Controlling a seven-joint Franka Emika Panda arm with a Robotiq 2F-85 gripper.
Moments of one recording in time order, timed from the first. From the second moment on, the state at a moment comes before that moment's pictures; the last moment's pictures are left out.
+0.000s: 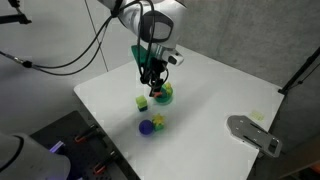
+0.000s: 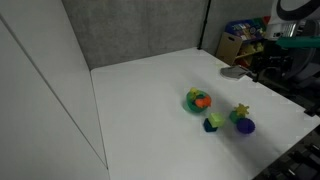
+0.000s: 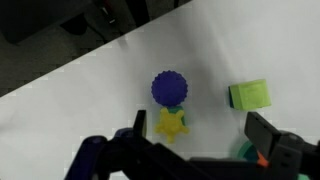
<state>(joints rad) -0.08 0.13 -0.09 -2.15 0.08 1.94 0.31</state>
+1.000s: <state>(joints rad) -0.08 0.30 -0.11 -2.35 -0.02 2.47 0.31</state>
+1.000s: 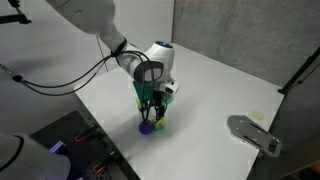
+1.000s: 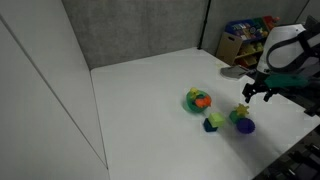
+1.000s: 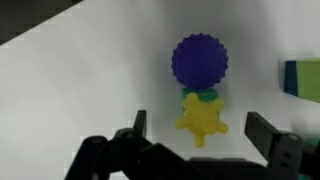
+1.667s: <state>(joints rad) 0.02 0.47 -0.20 -2.37 -0.05 2.76 0.33</state>
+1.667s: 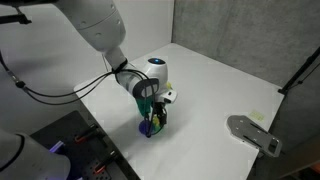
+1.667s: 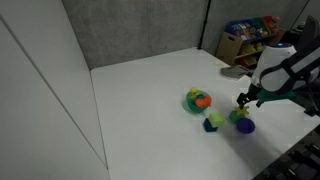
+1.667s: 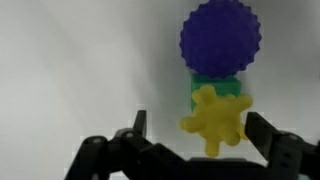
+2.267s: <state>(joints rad) 0.12 0.52 -0.28 -2.37 -0.05 2.84 0.36</state>
